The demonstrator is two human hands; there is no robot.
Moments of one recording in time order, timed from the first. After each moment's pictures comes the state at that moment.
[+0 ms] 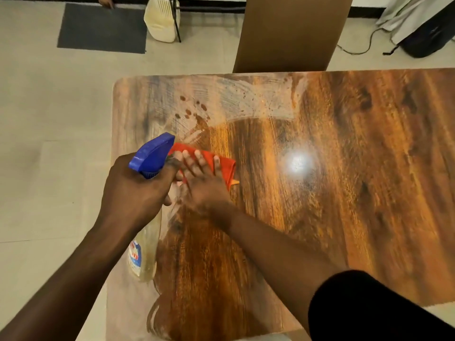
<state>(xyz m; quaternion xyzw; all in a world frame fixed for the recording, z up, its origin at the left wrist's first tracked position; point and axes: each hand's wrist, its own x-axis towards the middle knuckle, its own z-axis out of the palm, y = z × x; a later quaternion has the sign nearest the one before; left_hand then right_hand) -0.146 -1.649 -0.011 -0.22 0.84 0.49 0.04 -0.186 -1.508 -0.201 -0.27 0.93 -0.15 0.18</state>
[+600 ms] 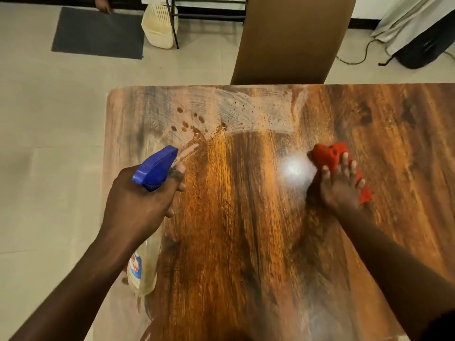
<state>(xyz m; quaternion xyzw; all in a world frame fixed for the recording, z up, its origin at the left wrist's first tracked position) -0.170 -1.648 -0.030 -0.20 0.82 0.53 0.05 -0.253 -1.213 -0.178 0.16 0.96 -0.16 0.17</state>
